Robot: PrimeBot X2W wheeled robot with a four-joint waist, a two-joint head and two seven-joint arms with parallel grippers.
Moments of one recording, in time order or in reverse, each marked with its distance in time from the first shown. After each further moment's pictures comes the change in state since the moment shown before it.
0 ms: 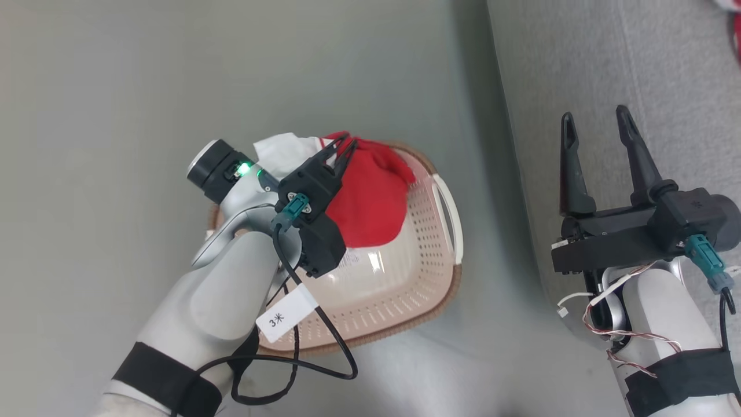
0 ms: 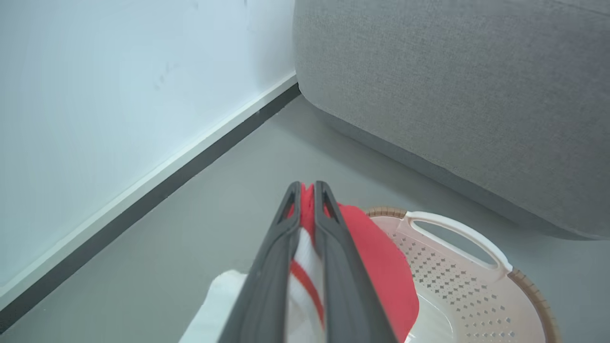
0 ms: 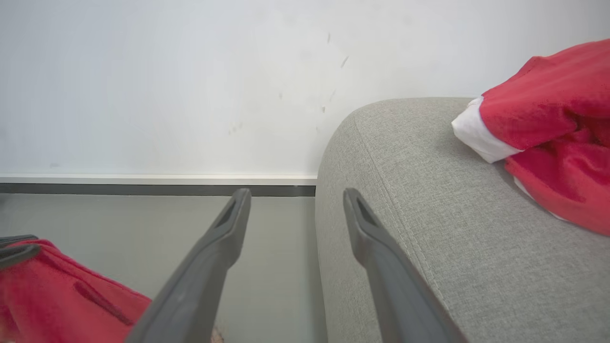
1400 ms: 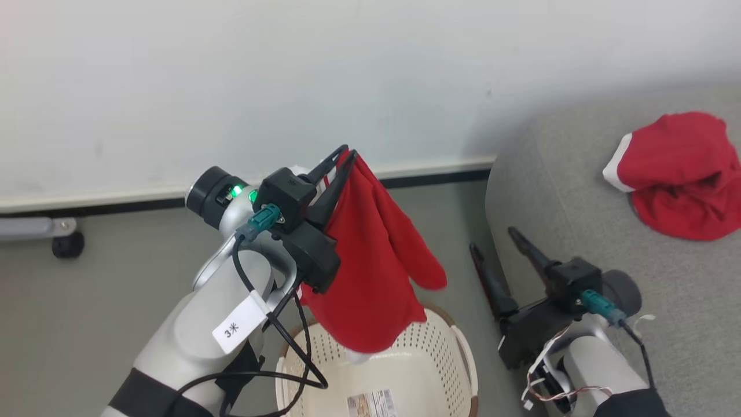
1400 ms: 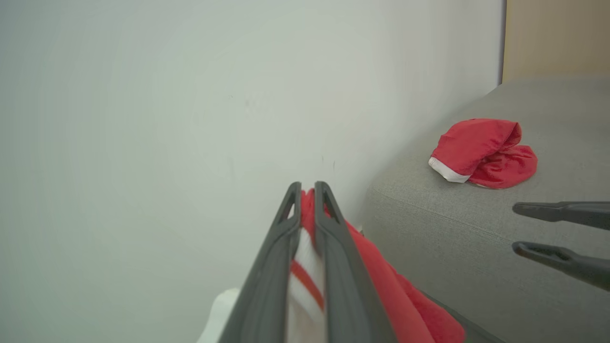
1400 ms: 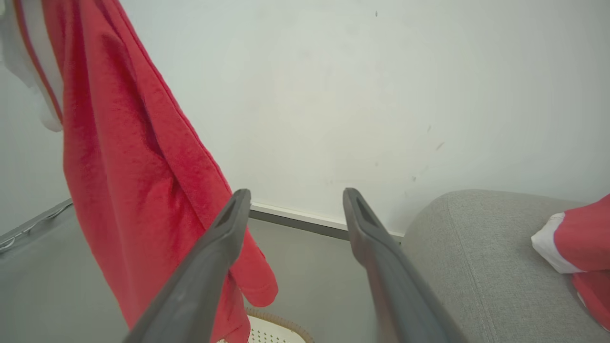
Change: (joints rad) left arm 0.075 0.035 -0.014 -0.129 -0.242 -0.008 0.000; right arm 0.034 0.028 0.174 0.366 0.004 0.163 0.003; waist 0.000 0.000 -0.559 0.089
